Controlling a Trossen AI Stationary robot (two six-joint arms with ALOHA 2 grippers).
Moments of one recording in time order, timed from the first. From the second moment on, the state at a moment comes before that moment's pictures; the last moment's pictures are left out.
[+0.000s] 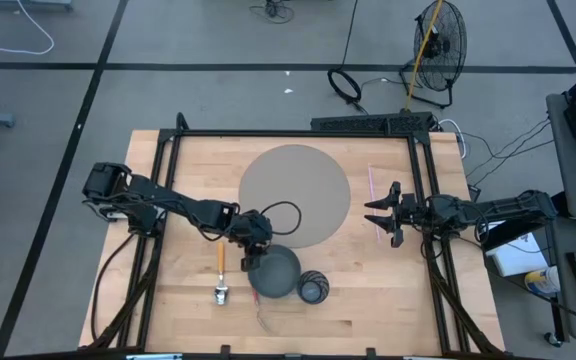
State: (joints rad) left arm -0.14 1.62 0.86 -0.23 0.09 -0.28; right arm 0.12 0.20 0.02 0.19 0.21 0.15
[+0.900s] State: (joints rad) left arm -0.13 1.62 0.86 -0.23 0.05 -0.29; right arm 0.12 0.20 0.02 0.19 0.21 0.15
